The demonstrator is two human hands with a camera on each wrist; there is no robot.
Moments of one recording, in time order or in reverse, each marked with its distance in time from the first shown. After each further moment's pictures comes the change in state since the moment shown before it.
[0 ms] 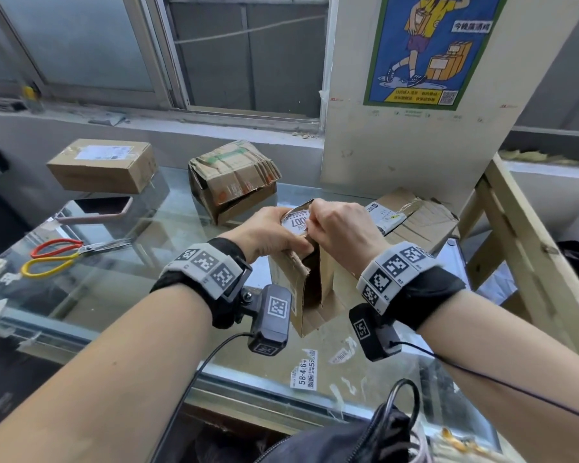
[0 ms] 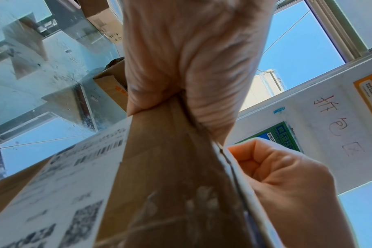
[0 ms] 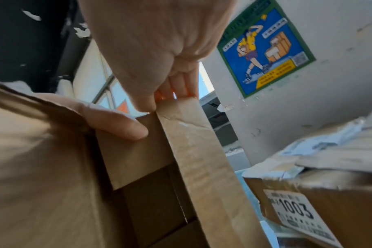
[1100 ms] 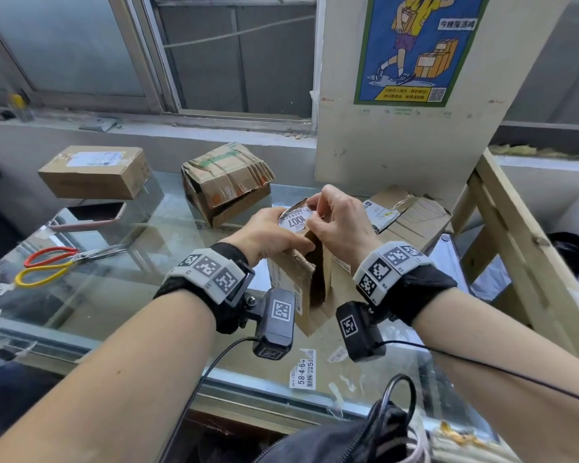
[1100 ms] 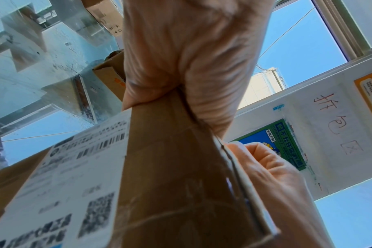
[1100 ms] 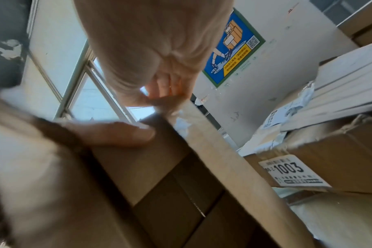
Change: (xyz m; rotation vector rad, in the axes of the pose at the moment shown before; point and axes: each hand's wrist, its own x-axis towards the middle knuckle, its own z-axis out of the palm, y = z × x) left_hand 0.006 -0.001 0.008 -0.016 0.038 -0.025; right_hand 0.001 0.009 0.005 0.412 0.085 0.294
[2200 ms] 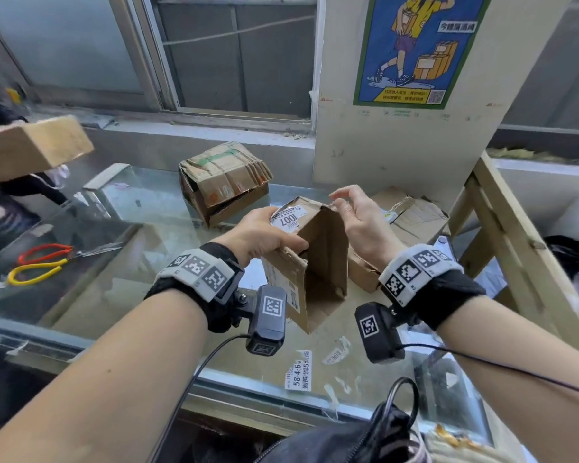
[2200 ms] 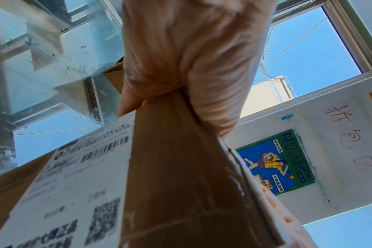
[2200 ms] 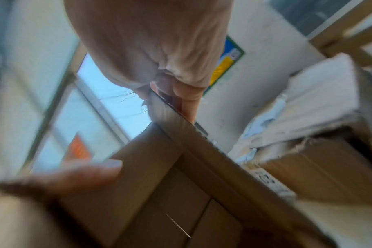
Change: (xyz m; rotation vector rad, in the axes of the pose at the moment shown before) left_hand -0.001 0.000 -0.006 -0.001 0.009 -0.049; right_hand -0.001 0.026 -0.017 0.203 -0.025 0.143
